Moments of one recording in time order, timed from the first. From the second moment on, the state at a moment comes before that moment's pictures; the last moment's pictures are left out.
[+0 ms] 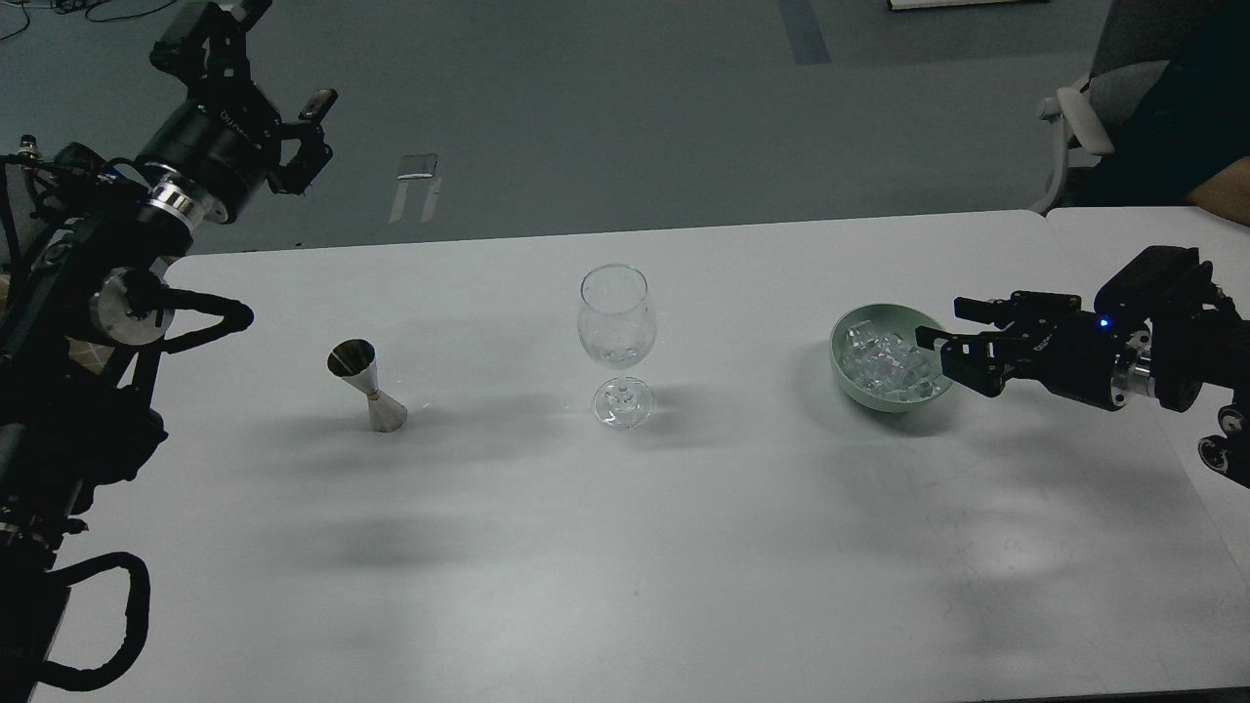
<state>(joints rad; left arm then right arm) -0.74 0.37 -1.33 -0.80 0.69 -0.46 -0.09 0.83 -0.75 0.10 0.94 -1.72 -0.21 0.49</state>
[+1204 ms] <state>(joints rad) -0.74 0.37 -1.33 -0.80 0.69 -0.46 -0.09 0.81 -0.56 0.09 0.77 -1.72 -0.21 0.49</state>
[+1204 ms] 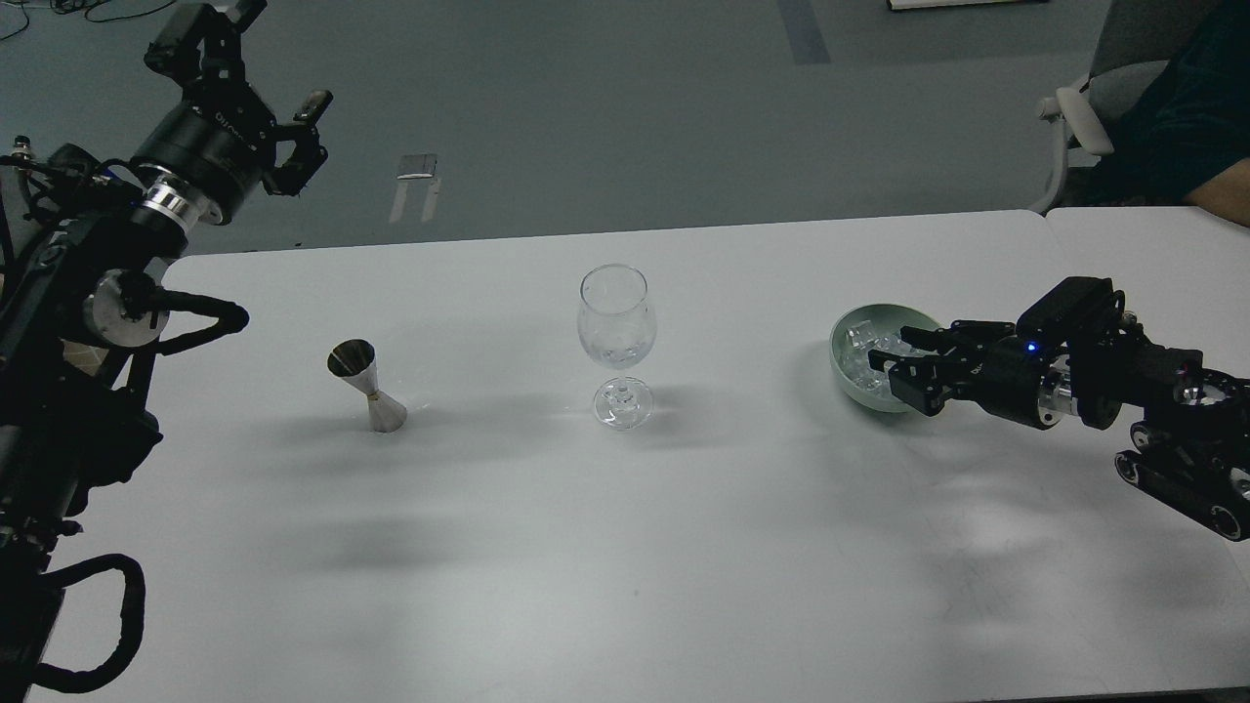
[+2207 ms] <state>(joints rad) -0.75 0.38 -1.33 -0.81 0.69 -0.46 -0.09 0.82 -0.53 0.04 0.74 -1.72 -0.21 0.49</state>
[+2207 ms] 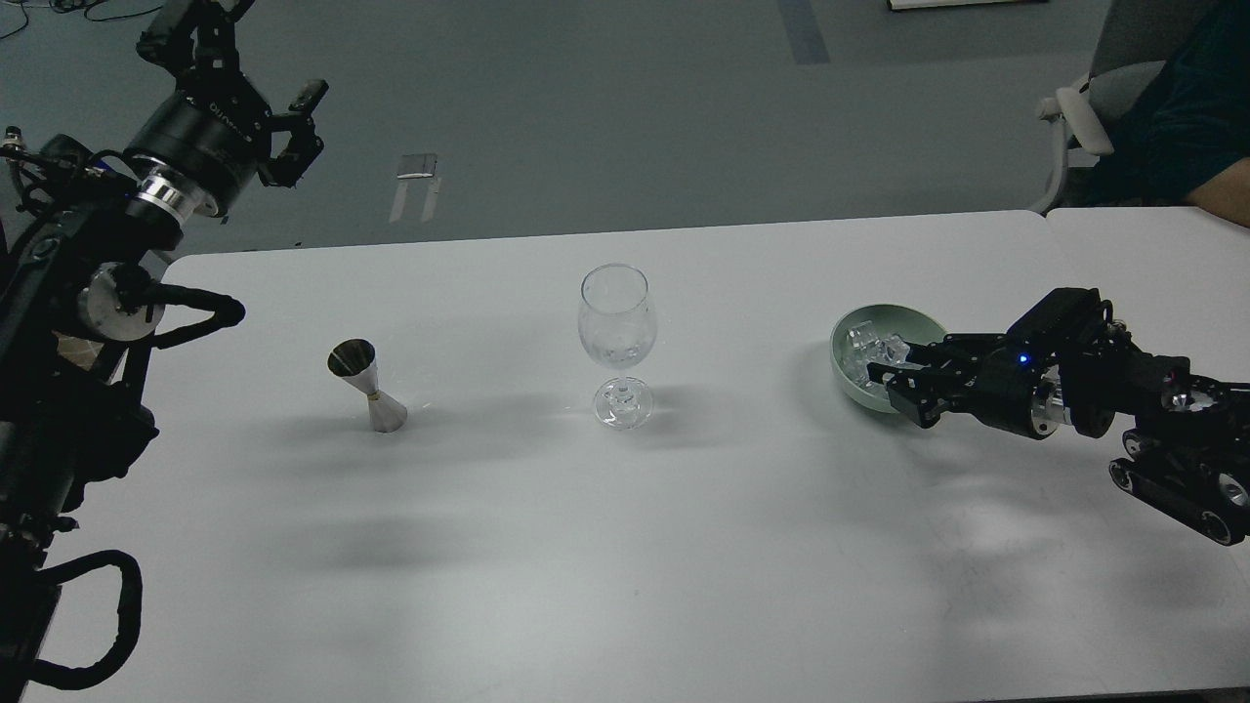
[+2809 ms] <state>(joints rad) -0.75 0.38 -1.33 -0.81 0.69 -0.46 -0.09 0.83 -0.54 0.04 0.76 -1.72 -0.21 0.49</state>
